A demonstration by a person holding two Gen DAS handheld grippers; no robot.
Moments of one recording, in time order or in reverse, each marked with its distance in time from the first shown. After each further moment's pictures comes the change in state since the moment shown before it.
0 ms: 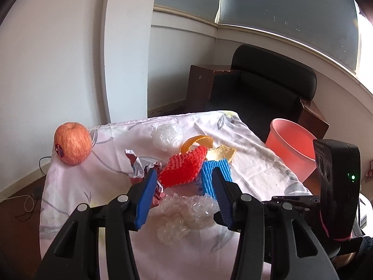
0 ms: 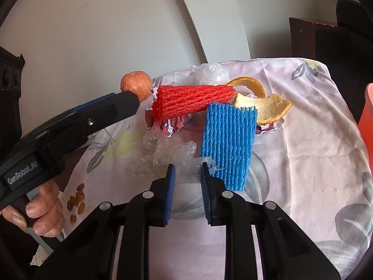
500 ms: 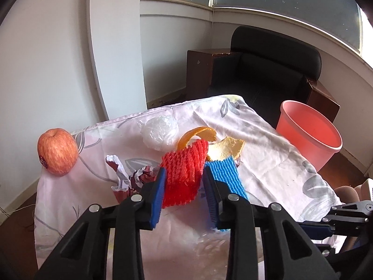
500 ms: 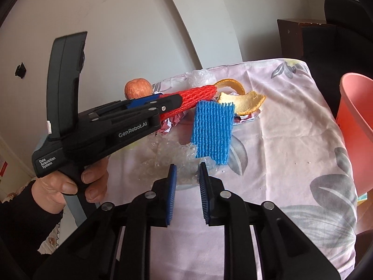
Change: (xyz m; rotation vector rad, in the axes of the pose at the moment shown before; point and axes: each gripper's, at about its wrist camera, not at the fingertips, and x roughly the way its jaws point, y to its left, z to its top) left arm 0.054 -0.015 0.006 0.074 0.090 0.042; right arm -0.057 -0.010 -0.020 0.047 -0.035 -0.012
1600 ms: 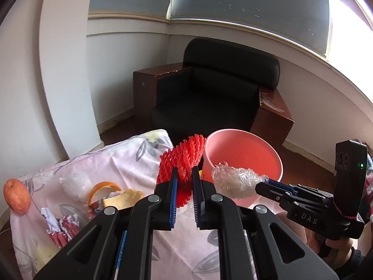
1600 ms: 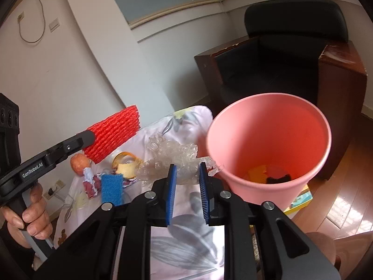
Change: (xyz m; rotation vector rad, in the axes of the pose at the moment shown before) left arm -0.028 -0.137 0.087 0.072 -0.055 -0.239; right arm -0.118 -0.144 0.023 0.254 -0.276 -0.269
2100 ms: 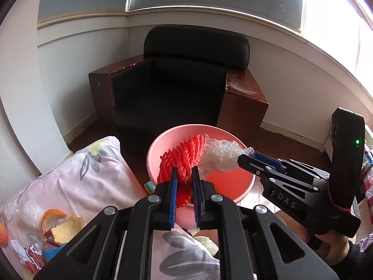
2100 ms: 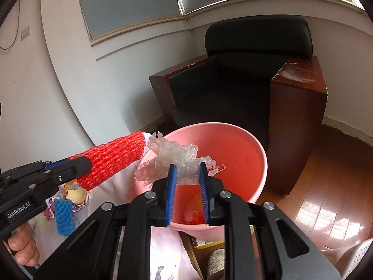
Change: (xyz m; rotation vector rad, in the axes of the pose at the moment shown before) left arm 0.071 -0.085 0.023 0.139 0.075 -0.128; right arm -0.004 -0.054 0.032 0.005 -0.097 -0.241
